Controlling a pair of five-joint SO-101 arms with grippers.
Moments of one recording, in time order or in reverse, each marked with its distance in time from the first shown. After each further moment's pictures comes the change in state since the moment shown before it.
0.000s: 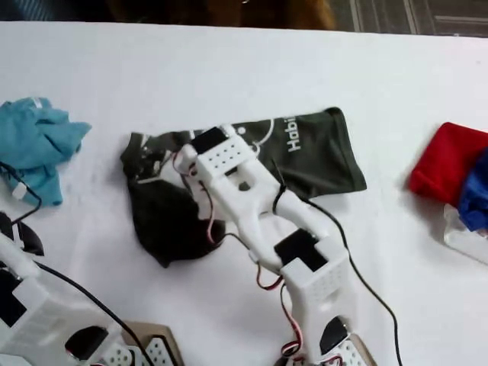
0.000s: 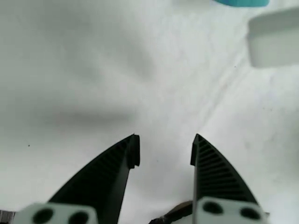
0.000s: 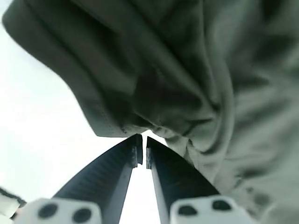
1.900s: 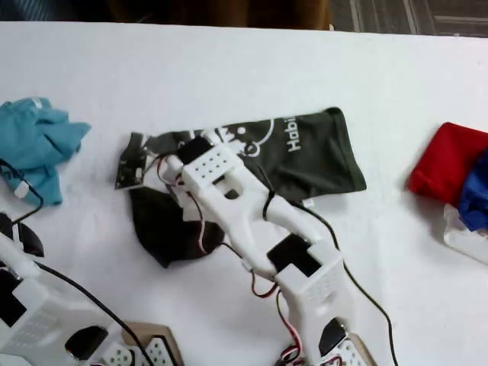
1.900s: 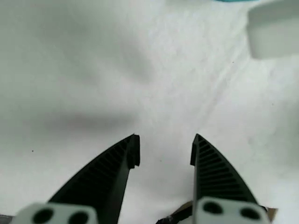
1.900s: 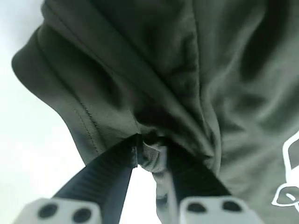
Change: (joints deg) left arm 0.0 0.0 0.0 0.0 -3.2; right arm -3.2 0.0 0.0 -8.1 1.4
